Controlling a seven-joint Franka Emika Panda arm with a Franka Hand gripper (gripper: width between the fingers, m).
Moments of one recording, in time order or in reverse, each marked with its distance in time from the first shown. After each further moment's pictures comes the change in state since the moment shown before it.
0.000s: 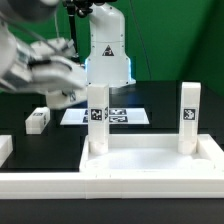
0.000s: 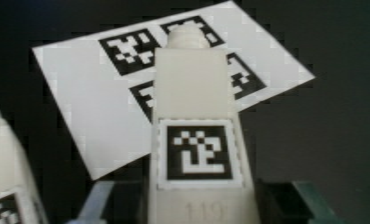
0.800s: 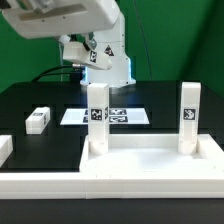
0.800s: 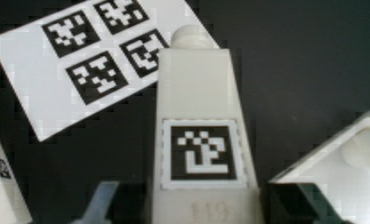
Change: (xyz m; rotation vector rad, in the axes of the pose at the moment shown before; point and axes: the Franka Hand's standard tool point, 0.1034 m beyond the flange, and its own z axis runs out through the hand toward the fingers) arm -0.047 -0.093 -0.057 0.005 0.405 0.060
